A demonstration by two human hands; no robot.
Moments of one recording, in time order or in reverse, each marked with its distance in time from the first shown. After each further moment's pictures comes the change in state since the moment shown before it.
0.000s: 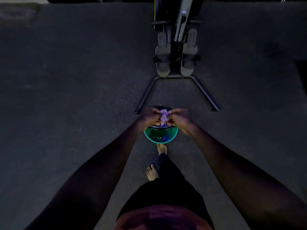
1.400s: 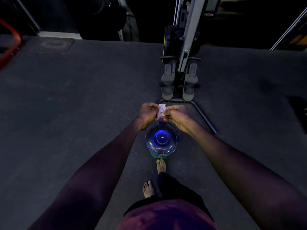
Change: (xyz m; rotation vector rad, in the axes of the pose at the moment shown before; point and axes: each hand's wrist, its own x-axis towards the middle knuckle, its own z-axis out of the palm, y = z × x) left_hand -0.096 0.048 0.003 0.029 0.341 0.346; right_hand -0.106 -0.052 -0.014 0.102 -0.107 -0.260
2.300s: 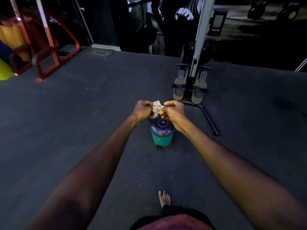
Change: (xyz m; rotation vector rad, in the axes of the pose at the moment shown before) left_hand -0.339 0.007 0.084 0.010 0.187 0.005; right_hand -0.268 0.090 -0.138 0.008 -0.157 -0.217
